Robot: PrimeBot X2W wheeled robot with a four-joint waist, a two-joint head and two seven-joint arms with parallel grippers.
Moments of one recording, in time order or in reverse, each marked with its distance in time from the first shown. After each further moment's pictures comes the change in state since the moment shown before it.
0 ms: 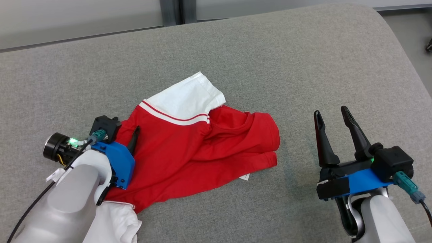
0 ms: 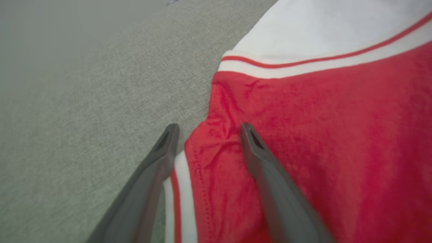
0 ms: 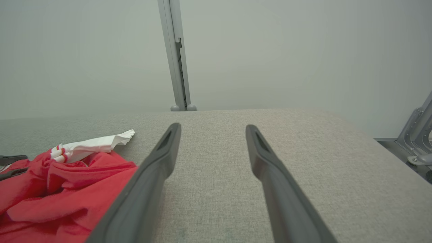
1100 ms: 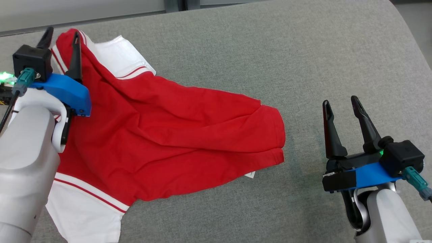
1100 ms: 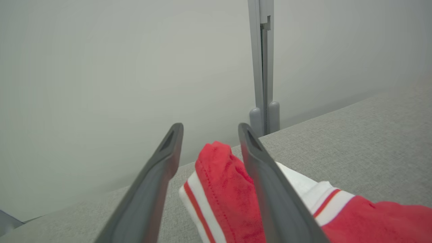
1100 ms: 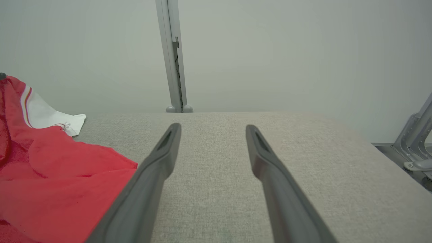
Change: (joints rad) left arm -0.179 0.071 0.260 -0.091 0.065 0.150 -0.149; right arm -0.019 0.000 -0.032 -0.036 -0.021 0.000 0.000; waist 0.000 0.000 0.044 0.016
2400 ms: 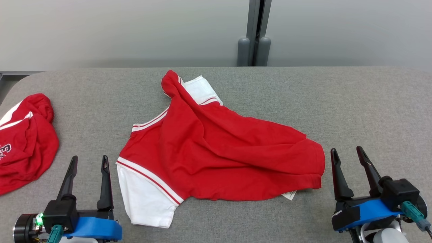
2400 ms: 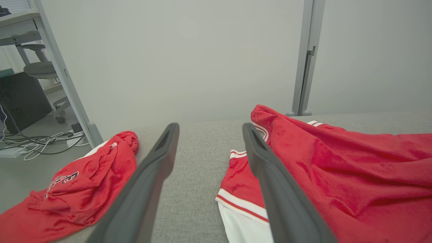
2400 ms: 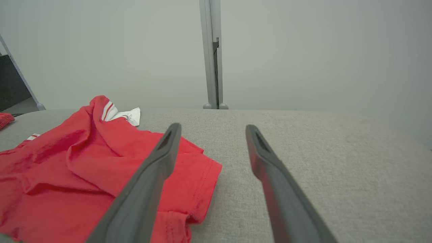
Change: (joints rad) left arm 0.889 -0.259 0.568 -0.689 0.365 -0.051 -0.001; right arm 0.167 -0.007 -0.057 0.085 -0.010 0.000 0.000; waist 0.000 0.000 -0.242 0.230
